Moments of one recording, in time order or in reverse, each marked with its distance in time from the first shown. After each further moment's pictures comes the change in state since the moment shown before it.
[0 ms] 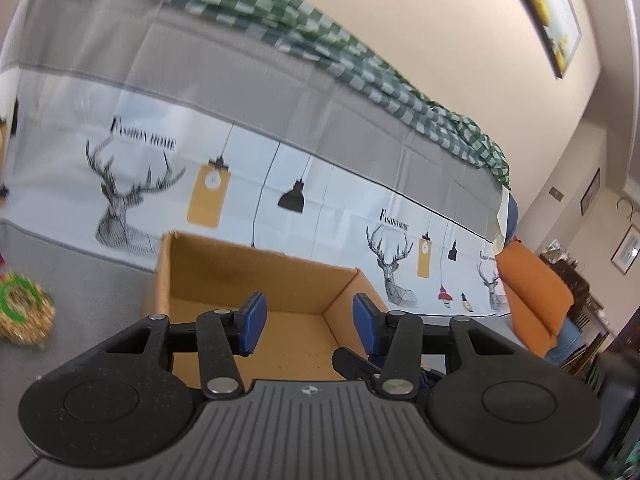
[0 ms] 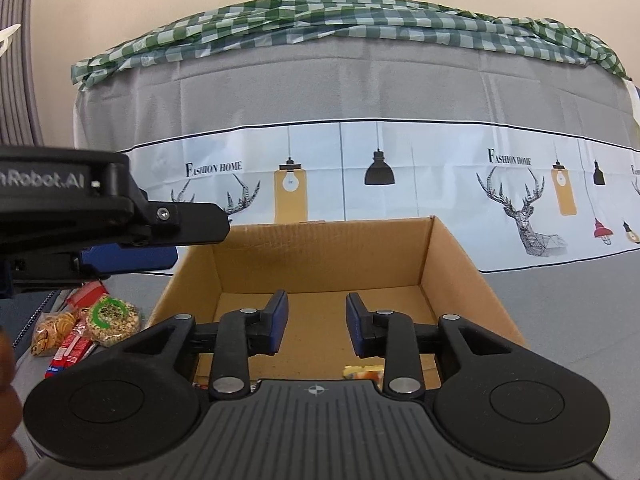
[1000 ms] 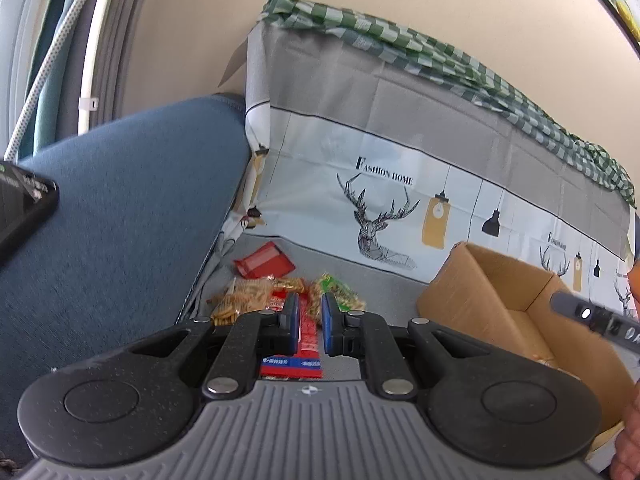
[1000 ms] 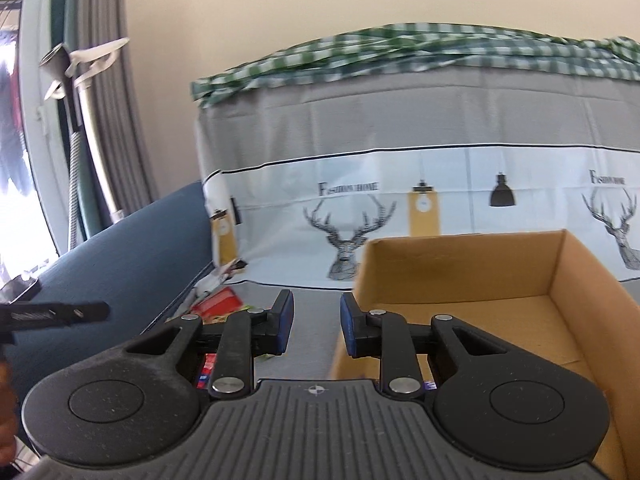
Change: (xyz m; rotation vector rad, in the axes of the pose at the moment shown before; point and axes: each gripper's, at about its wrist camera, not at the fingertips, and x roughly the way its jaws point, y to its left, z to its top) left arm -0.159 0.179 -0.044 -0.019 -0.098 0.428; right arm -0.039 0.092 -0.020 -0.031 -0.093 0.283
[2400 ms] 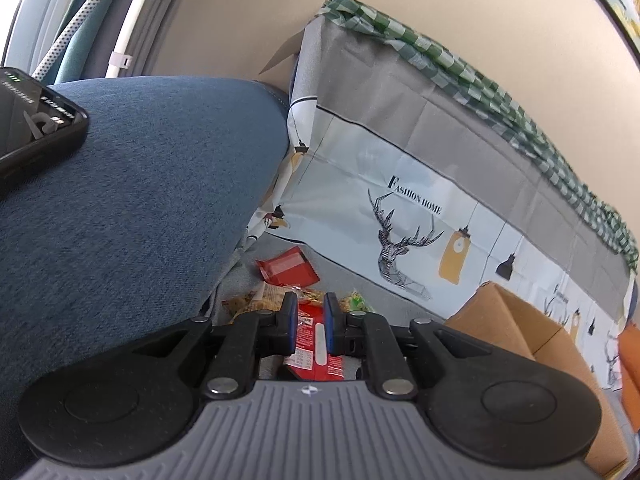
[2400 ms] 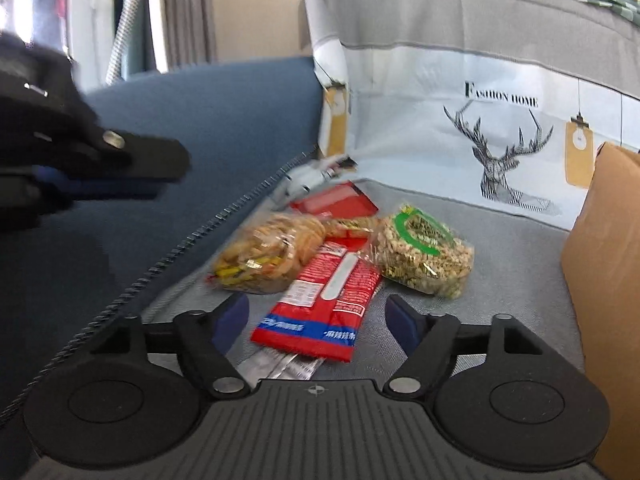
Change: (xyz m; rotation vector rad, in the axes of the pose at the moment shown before) left arm 0.037 0.049 -0.002 -0.168 -0.036 -0.010; right arm 0.171 0.129 -0.090 -0.161 0.197 0.093
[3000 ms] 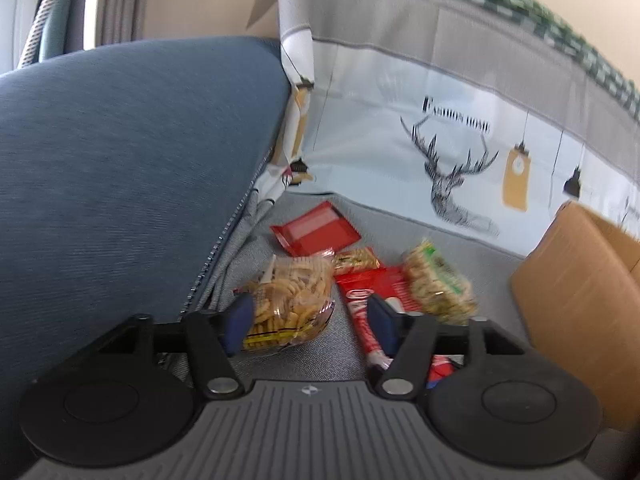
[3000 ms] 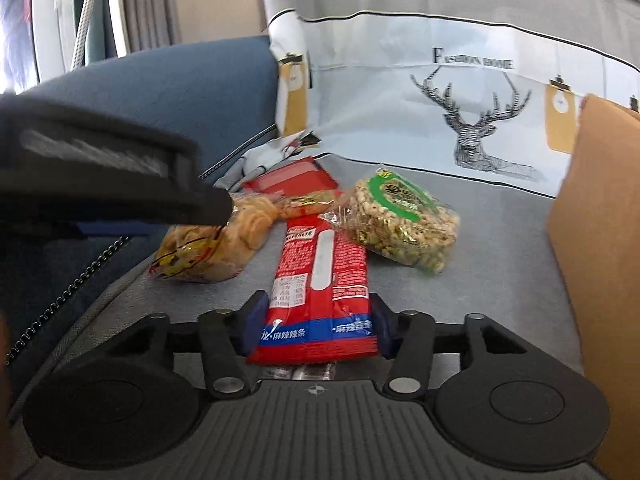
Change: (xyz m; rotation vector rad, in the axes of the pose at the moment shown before) left arm 0.094 -0.024 -0.018 0.222 0.130 0.188; right arm 0.016 -0.034 -0.008 0.065 0.035 -0.025
